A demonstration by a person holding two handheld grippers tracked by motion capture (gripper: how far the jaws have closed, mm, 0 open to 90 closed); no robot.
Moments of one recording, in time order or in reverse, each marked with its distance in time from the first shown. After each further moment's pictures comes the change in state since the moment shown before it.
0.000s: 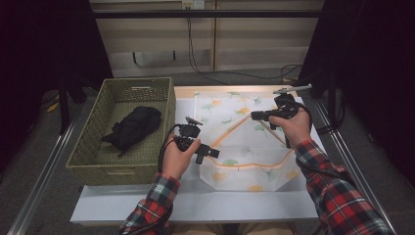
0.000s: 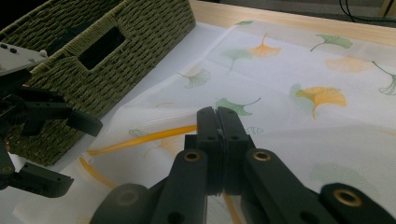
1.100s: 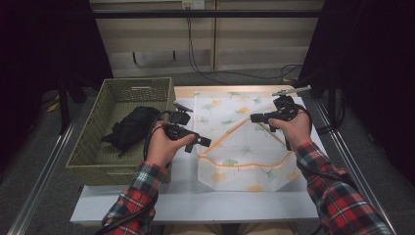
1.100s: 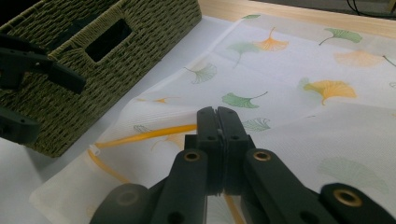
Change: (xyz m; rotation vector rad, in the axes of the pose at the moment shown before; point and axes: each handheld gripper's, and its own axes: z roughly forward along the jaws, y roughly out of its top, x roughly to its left) left arm 0.013 0.023 -0.048 -0.023 -0.017 0.036; right arm 0.006 -0.004 -0.002 0.017 0.011 -0.011
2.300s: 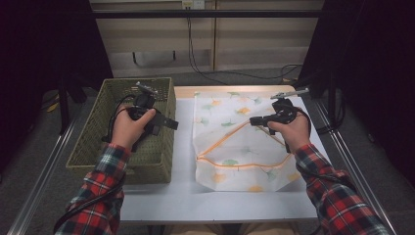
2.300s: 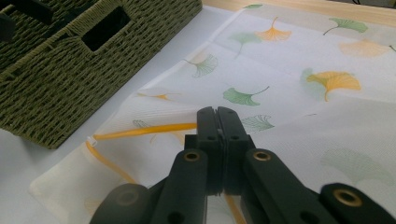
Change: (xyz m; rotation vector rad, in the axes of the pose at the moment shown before) left arm 0.067 0.007 -0.069 -0.019 0.104 -0.083; right arm 0.001 -0.007 0.004 0.024 -0.002 -0.007
